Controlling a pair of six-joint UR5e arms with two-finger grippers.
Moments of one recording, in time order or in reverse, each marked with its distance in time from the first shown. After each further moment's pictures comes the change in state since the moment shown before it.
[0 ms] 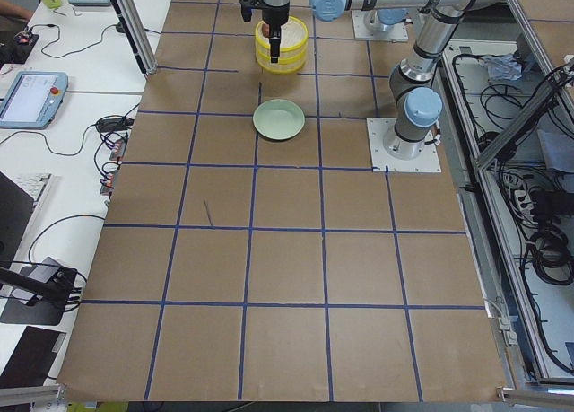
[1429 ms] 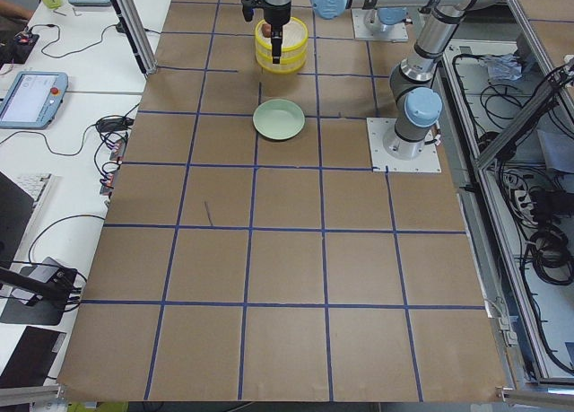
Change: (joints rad) left arm -0.005 0.006 0.003 -0.007 0.022 0.012; right arm 0.003 -0.001 0.004 0.003 0.002 -0.001
